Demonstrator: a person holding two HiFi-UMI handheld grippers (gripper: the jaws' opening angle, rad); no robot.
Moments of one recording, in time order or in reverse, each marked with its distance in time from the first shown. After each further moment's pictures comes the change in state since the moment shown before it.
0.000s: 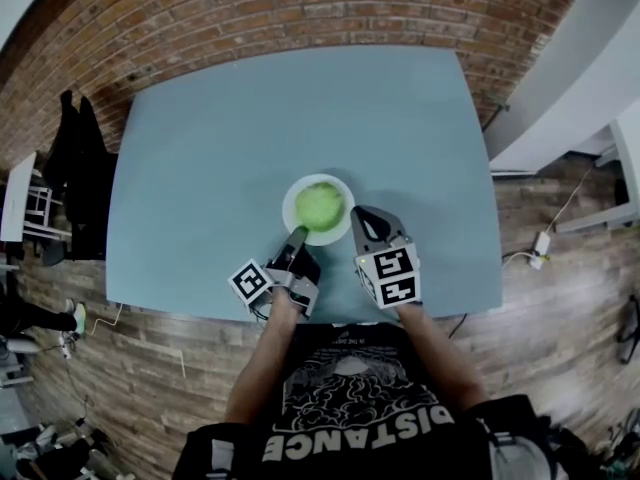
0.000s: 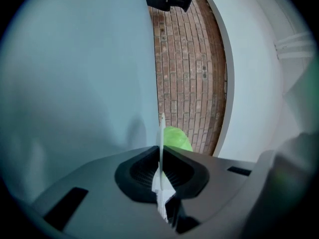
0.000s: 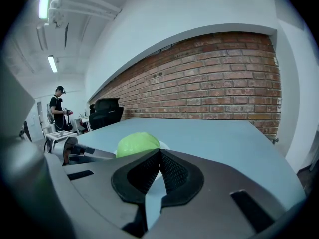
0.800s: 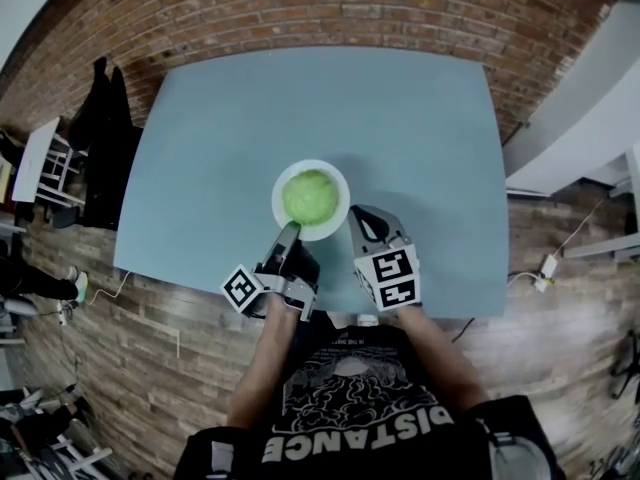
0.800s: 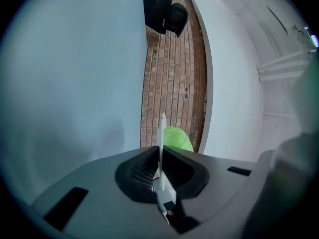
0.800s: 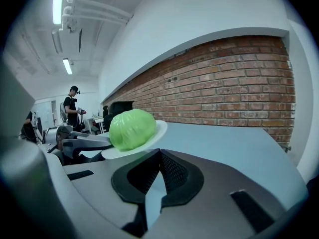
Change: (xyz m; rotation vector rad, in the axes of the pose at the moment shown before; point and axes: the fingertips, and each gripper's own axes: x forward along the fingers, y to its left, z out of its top) left arm -0.060 -0.062 0.016 -0.066 -0.186 -0.201; right arm -0.010 0.054 0.018 -0.056 -0.041 0.128
